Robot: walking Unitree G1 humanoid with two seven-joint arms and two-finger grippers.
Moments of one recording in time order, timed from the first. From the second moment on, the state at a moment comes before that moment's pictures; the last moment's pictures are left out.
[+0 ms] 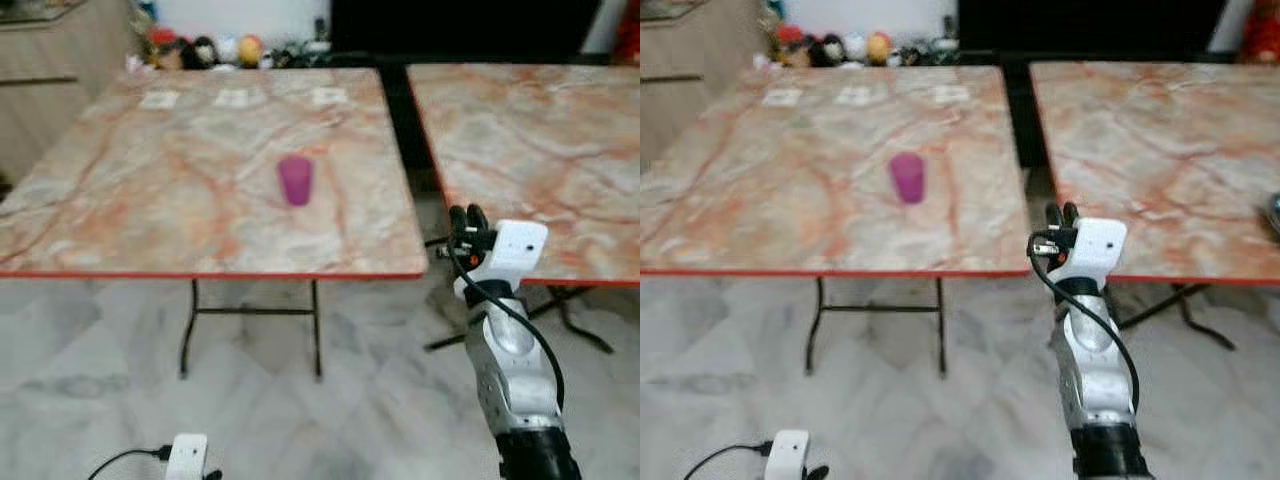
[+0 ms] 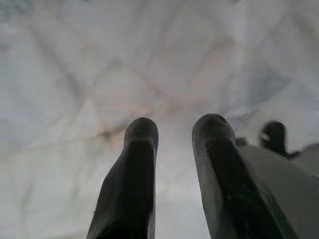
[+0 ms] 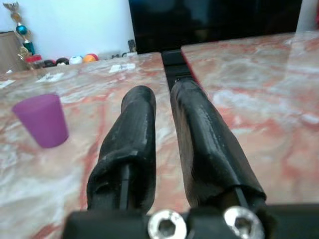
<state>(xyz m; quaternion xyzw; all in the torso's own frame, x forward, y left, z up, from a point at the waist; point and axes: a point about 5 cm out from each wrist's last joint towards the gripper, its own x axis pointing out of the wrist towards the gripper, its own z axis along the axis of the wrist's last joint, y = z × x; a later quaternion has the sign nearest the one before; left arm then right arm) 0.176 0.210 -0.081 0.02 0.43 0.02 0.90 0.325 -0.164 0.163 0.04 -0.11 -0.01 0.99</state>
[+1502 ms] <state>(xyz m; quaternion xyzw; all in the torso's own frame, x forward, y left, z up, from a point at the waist) 0.184 0.201 -0.078 0.01 0.42 0.00 0.91 0.324 -0.181 0.156 0.03 -0.10 -0.03 0.99</state>
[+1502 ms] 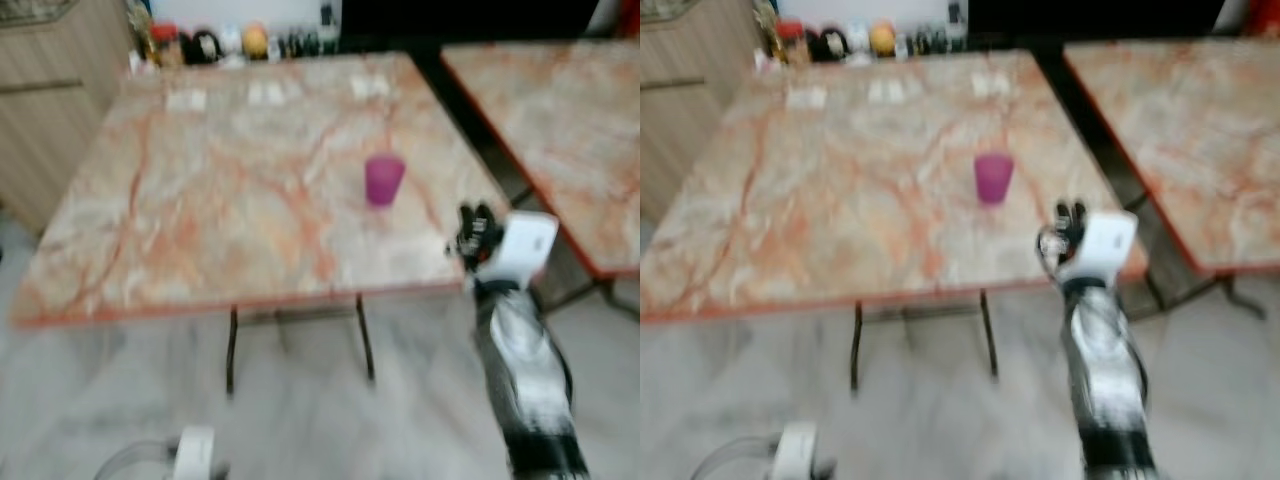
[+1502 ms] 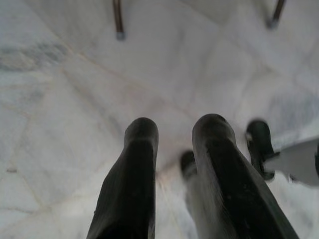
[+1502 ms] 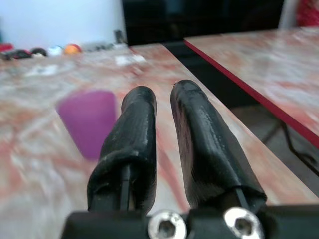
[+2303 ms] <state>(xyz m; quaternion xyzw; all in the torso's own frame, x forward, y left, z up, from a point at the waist) 0.178 0.206 -0.081 0.02 0.43 0.01 0.90 0.334 -0.168 0.170 0.03 -0.11 0.00 0.99</state>
